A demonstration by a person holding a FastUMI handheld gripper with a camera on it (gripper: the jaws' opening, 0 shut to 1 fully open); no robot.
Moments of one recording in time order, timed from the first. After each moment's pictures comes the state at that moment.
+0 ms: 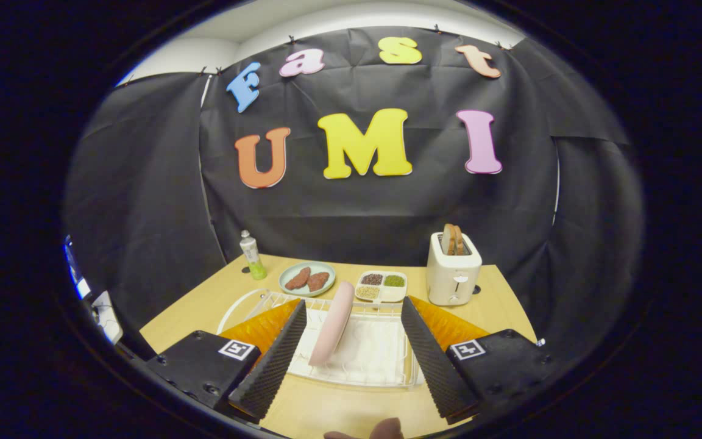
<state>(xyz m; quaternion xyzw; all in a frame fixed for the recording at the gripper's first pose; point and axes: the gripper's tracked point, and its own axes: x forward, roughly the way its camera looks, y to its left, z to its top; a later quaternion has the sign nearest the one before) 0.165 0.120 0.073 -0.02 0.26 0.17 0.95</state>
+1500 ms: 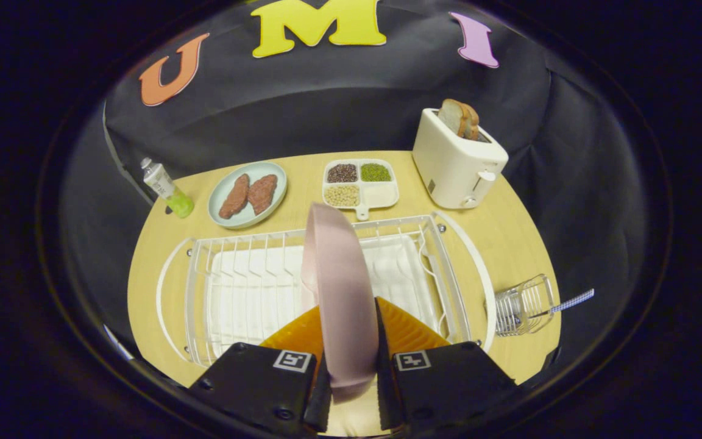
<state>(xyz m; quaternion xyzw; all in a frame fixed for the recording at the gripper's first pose) 0.232 0.184 -0.044 -0.02 0.52 -0.01 0.85</state>
